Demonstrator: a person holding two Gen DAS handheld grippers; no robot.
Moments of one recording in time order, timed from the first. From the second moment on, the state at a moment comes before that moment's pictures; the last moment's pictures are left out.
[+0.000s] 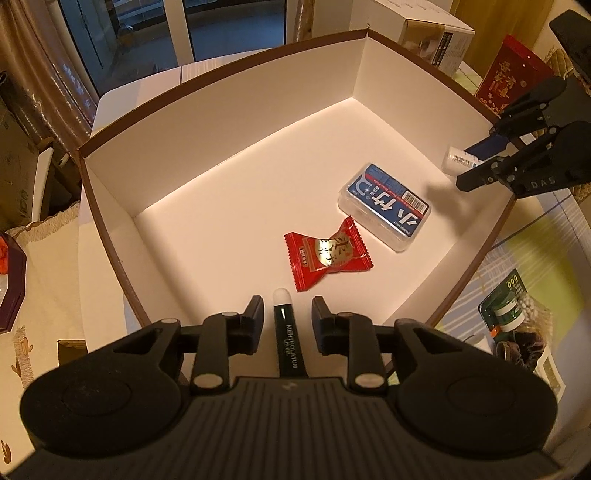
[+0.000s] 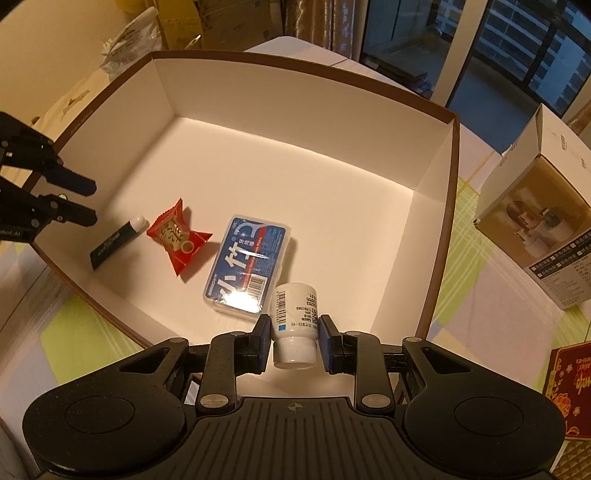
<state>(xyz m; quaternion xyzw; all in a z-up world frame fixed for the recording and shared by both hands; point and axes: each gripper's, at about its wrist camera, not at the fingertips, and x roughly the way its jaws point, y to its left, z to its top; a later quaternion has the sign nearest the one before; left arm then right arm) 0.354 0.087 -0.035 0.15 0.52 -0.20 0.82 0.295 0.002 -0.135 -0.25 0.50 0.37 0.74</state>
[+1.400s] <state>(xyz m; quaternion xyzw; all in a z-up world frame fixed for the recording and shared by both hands) 0.320 0.094 0.001 0.11 0.49 -0.16 0.85 0.257 -0.016 -0.089 -0.23 0.44 0.39 0.78</state>
